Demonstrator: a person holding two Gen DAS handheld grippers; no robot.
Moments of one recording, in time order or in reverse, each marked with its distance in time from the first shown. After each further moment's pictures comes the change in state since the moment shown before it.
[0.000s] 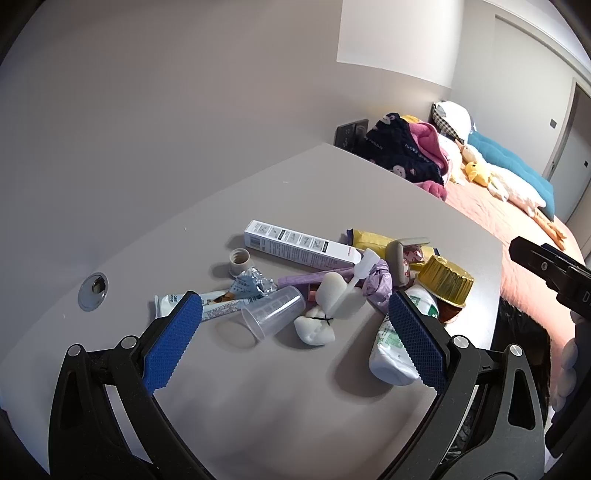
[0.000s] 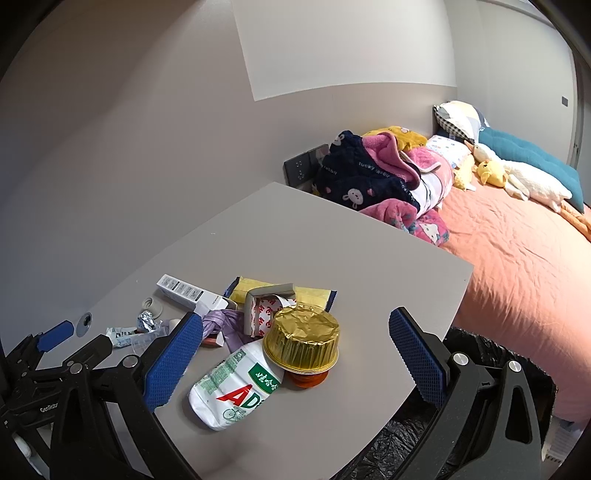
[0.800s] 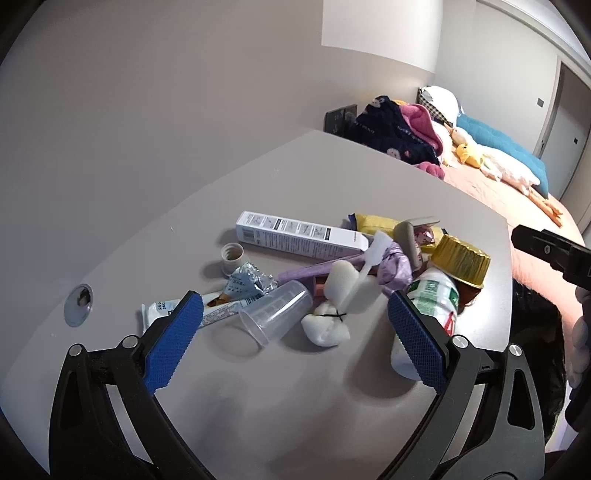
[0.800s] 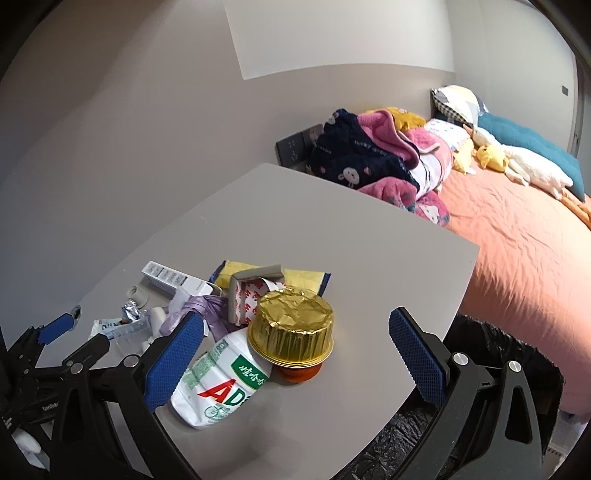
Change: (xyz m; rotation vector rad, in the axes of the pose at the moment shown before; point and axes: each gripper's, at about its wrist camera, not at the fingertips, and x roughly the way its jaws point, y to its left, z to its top) left arm 0.033 0.009 -0.007 0.080 0.019 -0.036; right arm 0.027 -0.011 -0.011 0.023 0.063 -0.009
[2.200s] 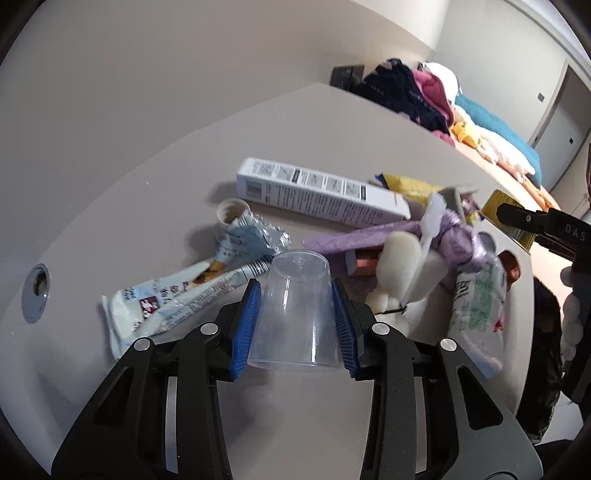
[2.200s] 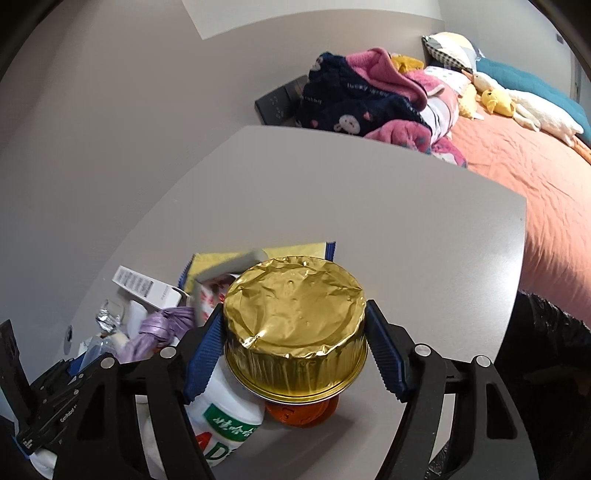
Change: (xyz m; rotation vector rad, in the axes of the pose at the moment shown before) left arm 0.060 0.038 -0.016 -0.032 0.125 -0.089; right arm 0.076 -0.016 0.006 0.134 0.124 0.058
